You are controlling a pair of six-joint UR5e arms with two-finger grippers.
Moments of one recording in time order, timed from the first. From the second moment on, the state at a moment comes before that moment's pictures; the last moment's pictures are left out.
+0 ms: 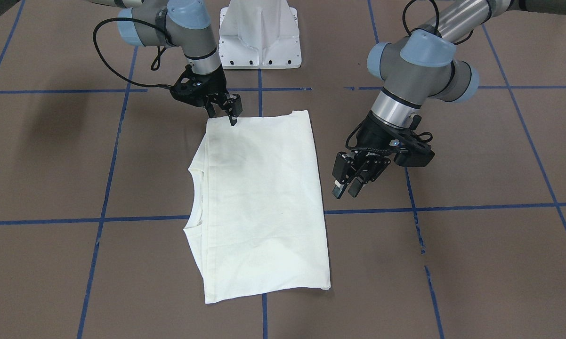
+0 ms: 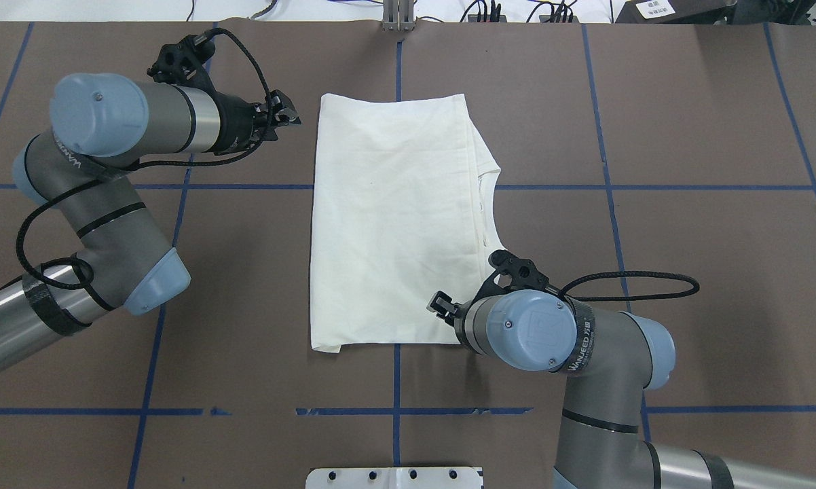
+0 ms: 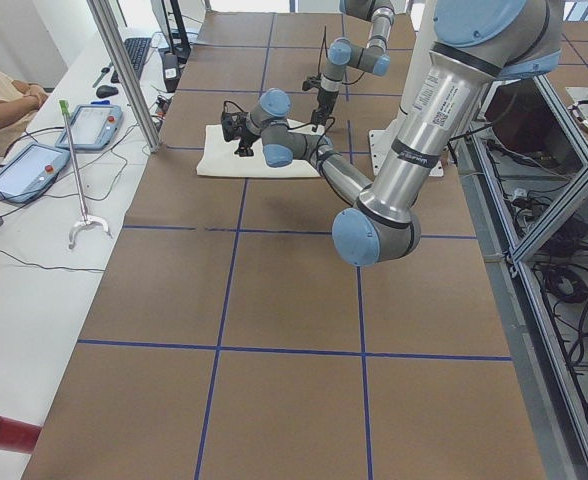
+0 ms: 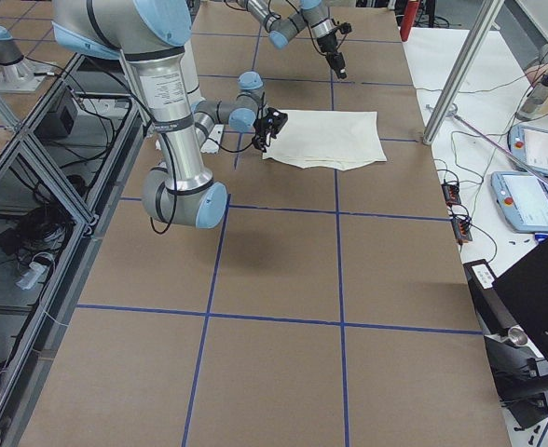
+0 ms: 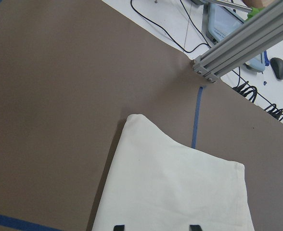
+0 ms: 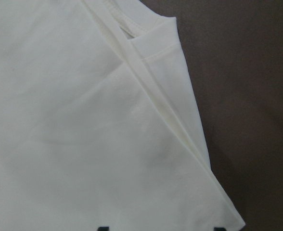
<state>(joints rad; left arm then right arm) -0.75 -2.08 -1.62 -2.28 -1.74 -1.58 0.29 -1.14 1.83 -1.35 1.58 1.96</state>
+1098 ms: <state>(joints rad) -0.75 -2.07 -1.61 -2.28 -1.74 -1.58 0.29 -1.16 1.82 -1.34 1.55 2.00</state>
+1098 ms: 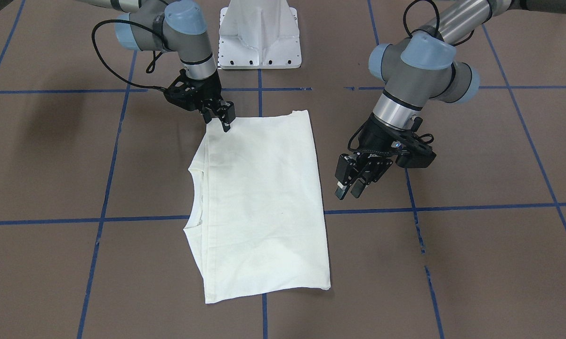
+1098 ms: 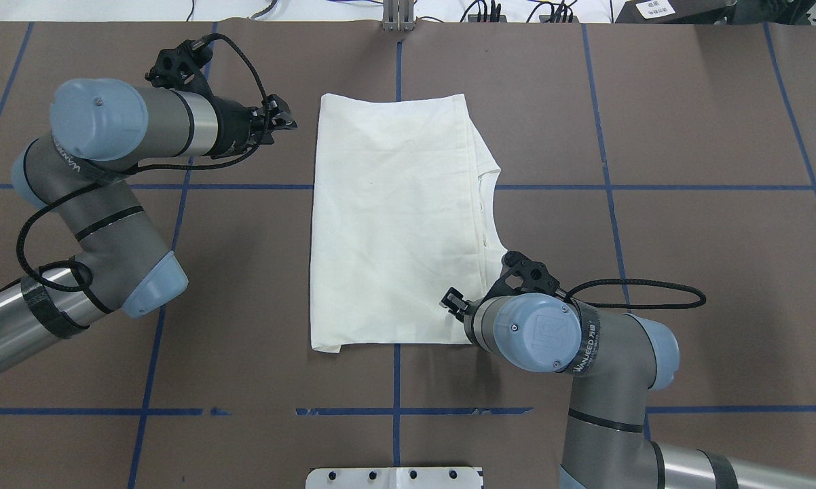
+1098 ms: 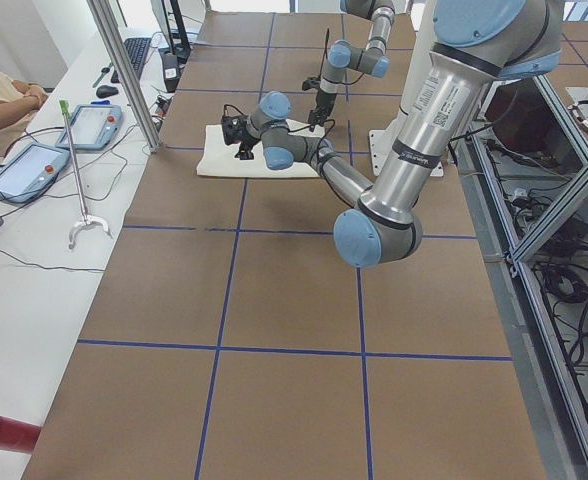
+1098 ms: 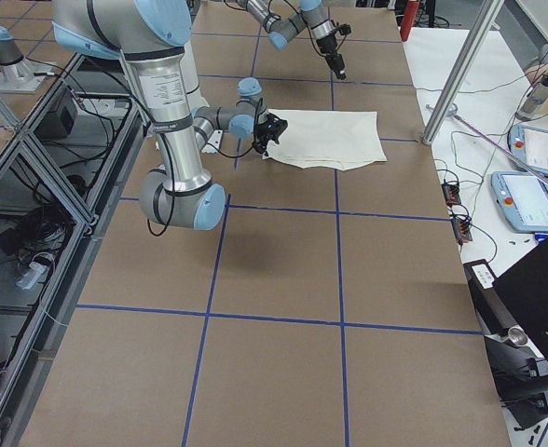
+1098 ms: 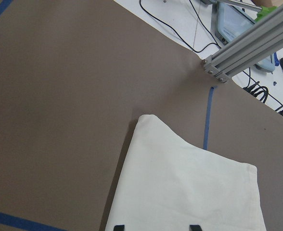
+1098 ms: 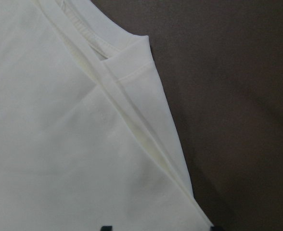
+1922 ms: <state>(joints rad) -0.75 -2.07 -1.61 -2.28 -1.73 -1.58 0.29 -1.17 1.81 -1.34 1.55 2.01</state>
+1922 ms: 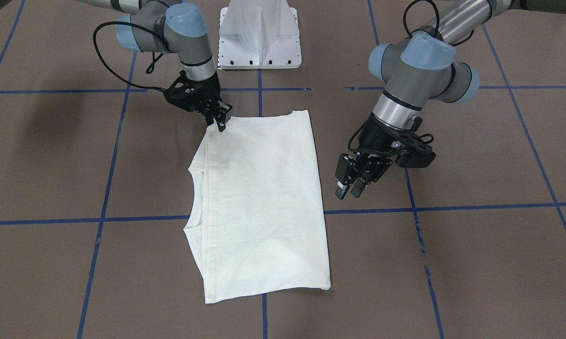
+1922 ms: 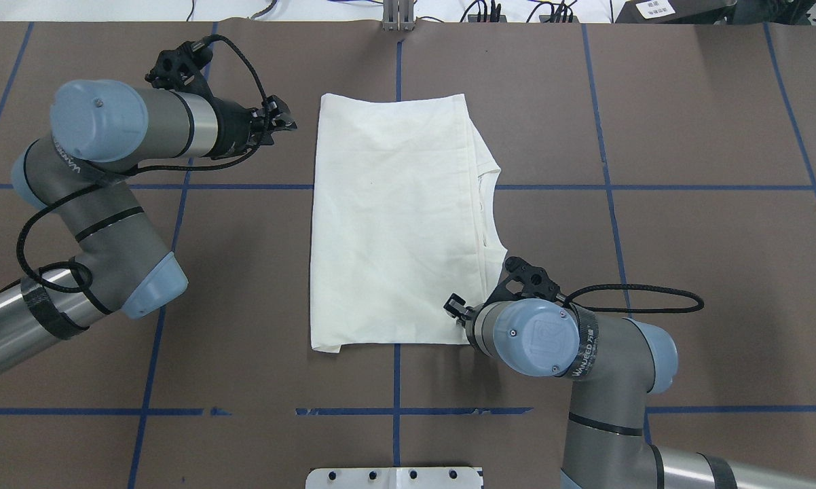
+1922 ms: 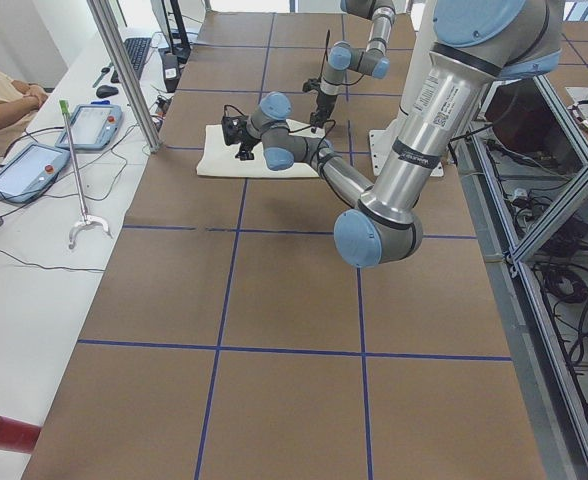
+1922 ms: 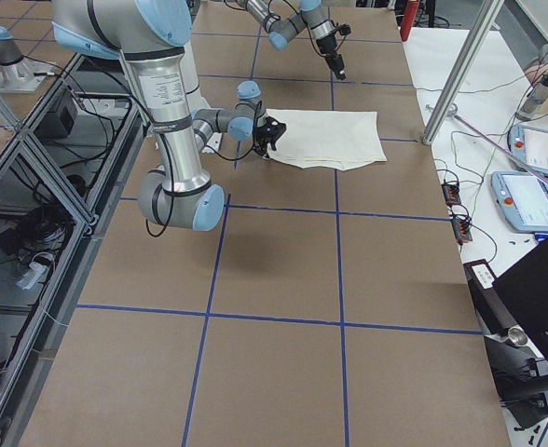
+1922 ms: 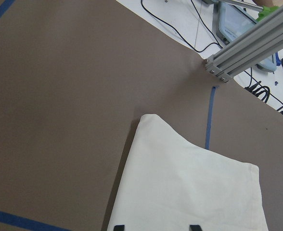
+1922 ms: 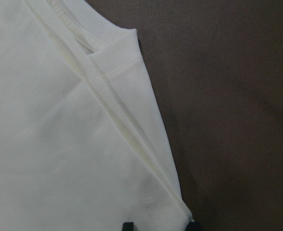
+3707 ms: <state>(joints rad) -0.69 -2.02 -1.67 -2.28 -1.72 -1.70 0.28 -1.18 1.87 -1.34 1.54 2.00</state>
